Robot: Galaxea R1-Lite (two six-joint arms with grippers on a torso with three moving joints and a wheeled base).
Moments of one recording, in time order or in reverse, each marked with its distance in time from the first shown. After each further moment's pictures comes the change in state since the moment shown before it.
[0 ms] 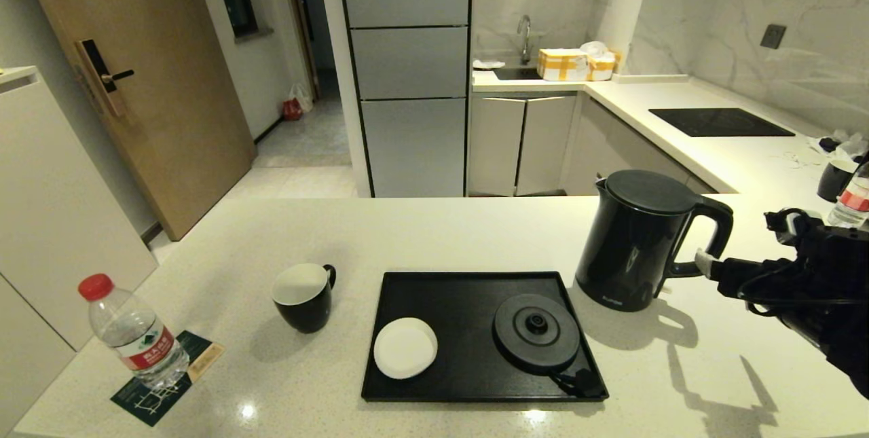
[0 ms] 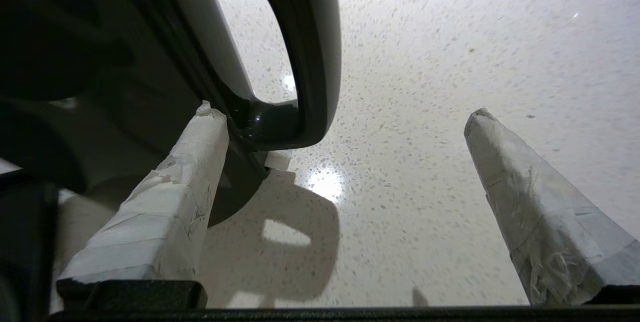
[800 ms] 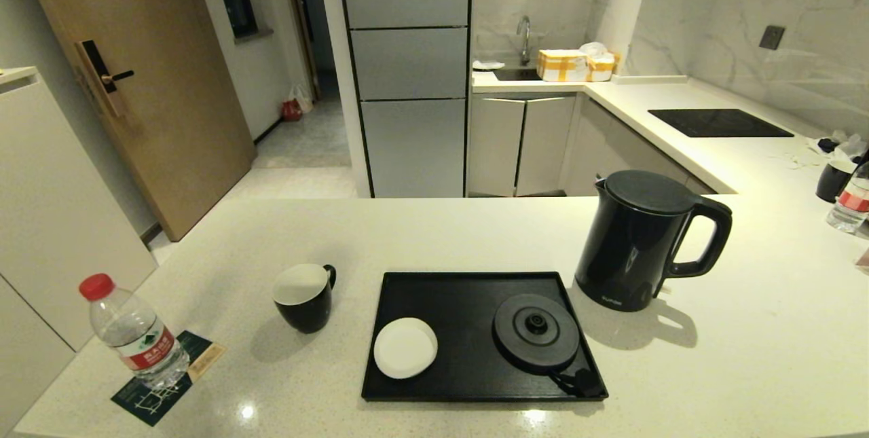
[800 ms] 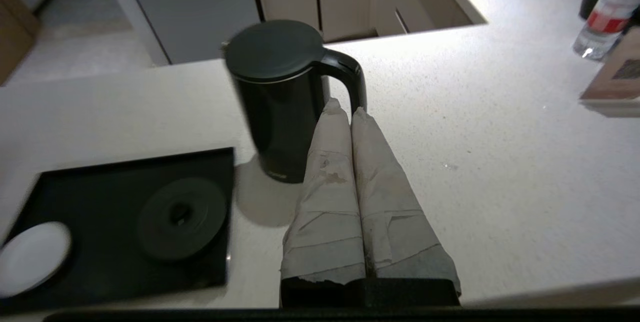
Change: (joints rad) left arm 0.001 0.000 0.000 0.000 0.000 0.000; right arm 0.049 -1.155 -0.309 1.251 0.118 -0.005
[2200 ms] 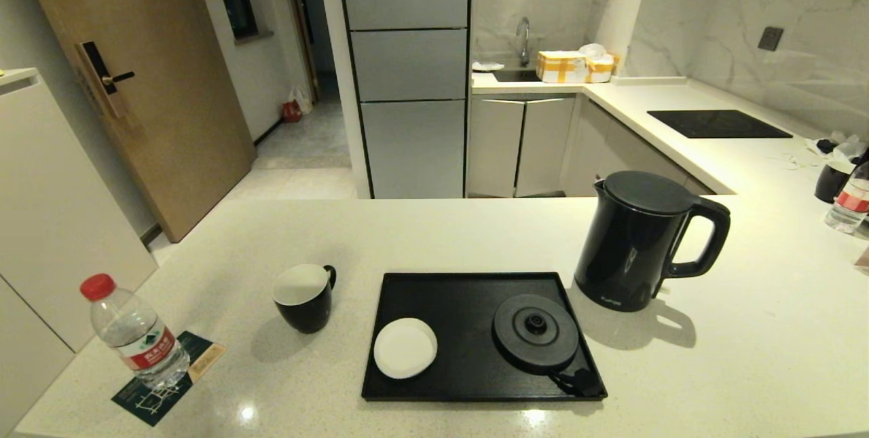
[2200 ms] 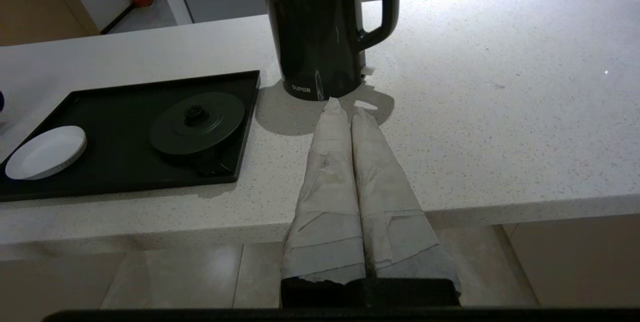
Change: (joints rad) left arm -0.001 0.000 0.000 0.000 0.000 0.000; right arm 0.078 -0.744 0.694 -0.067 0.010 0.034
